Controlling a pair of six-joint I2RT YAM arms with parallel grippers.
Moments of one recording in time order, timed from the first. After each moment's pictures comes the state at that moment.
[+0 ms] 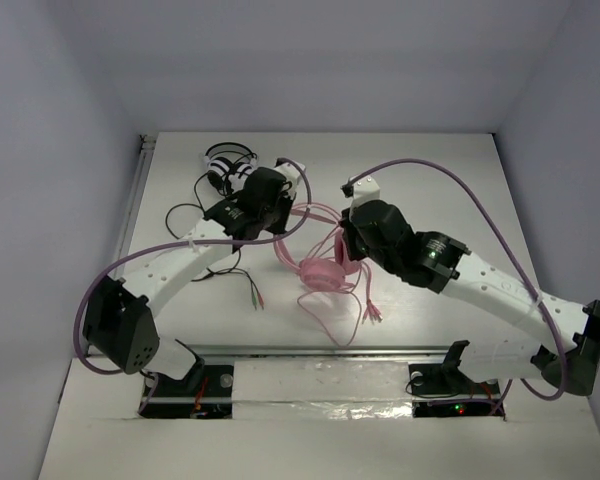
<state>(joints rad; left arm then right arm) -0.64 1.44 1.20 -0.48 -0.15 -0.11 0.96 1.22 1.21 -0.58 0.44 0.32</state>
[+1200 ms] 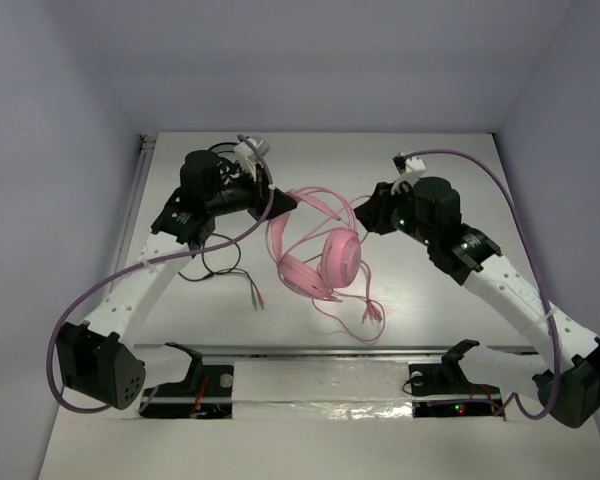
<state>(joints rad) -0.38 1.23 1.12 -0.21 0.73 -0.22 0.57 1.10 1.06 -0.29 -0.05 0.39</state>
